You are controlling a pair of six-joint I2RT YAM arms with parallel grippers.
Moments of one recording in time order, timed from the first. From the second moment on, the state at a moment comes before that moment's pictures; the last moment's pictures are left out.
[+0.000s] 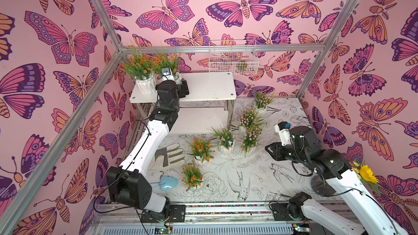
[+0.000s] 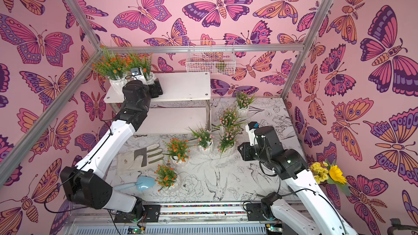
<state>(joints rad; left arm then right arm) -0.24 1.49 1.44 -0.05 -0.38 -0.12 0.47 0.84 1.04 -0.99 -0.13 0.42</state>
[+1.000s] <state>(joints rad) -0.24 1.48 1.49 -0.05 -0.38 -0.12 0.47 0.83 1.02 -0.96 -0.13 0.42</state>
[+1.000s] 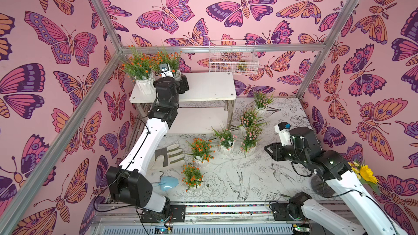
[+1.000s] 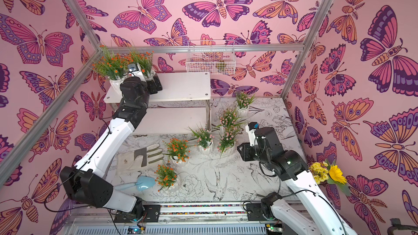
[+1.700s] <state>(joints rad) -0.35 1.09 1.11 -0.05 -0.29 -0.20 0.47 0.85 0.97 -0.90 -0.14 0.42</state>
